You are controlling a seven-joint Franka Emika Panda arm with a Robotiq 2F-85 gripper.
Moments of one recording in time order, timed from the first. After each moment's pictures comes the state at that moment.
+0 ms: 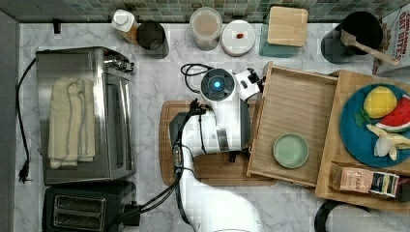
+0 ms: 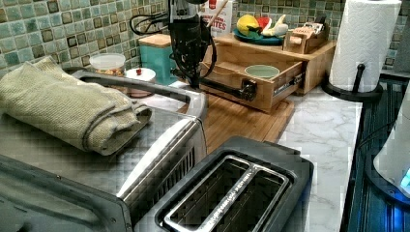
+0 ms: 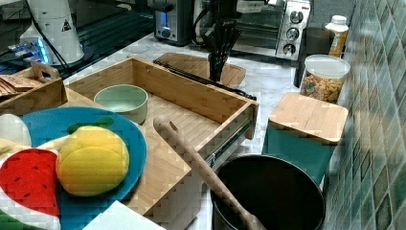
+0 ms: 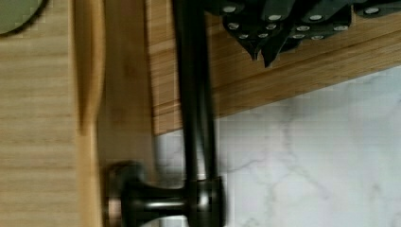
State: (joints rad) arm 0.03 0.29 -0.04 -2.08 -0.18 0.75 -0.38
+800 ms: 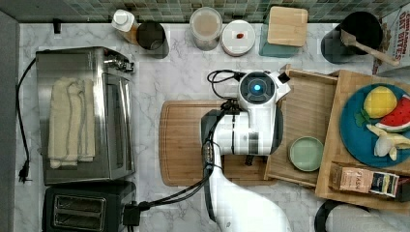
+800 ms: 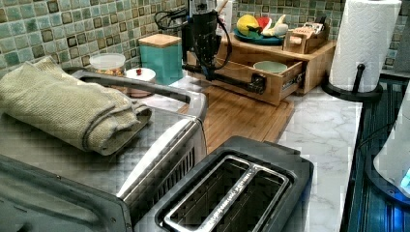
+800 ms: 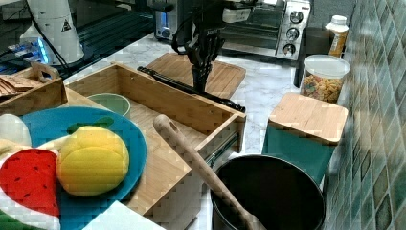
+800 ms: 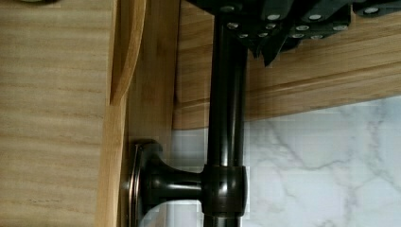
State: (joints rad) arm -0.08 0.28 -0.08 -2.10 -0.17 0.77 -0.64
